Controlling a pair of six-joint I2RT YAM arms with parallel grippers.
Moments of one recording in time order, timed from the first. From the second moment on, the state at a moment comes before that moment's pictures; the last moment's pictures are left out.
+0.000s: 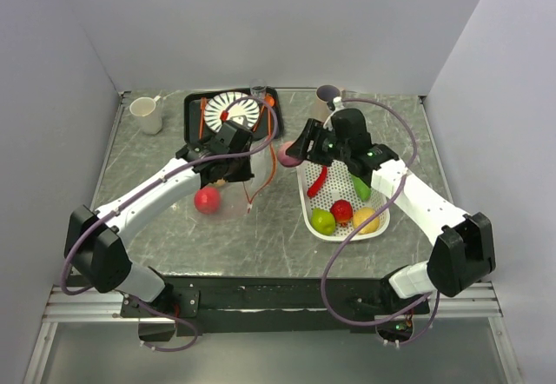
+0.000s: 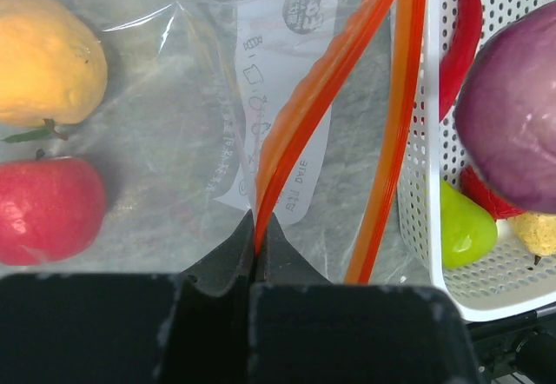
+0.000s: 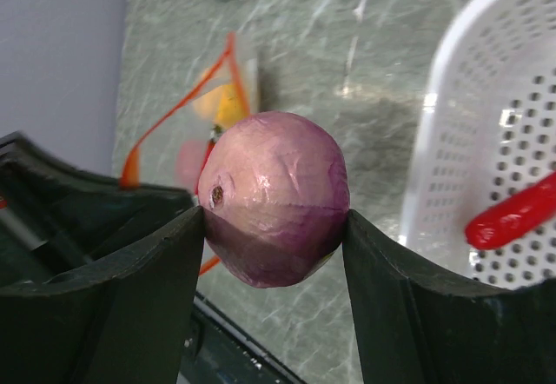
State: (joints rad) left arm -0.67 1.47 1.28 -0.68 -0.17 -0.65; right arm 0.46 1.40 1.15 -0.30 -0.25 0.68
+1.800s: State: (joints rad) left arm -0.68 1.41 1.30 -0.67 -0.23 -0.68; right arm 0.60 1.44 1.25 -0.40 -0.04 0.63
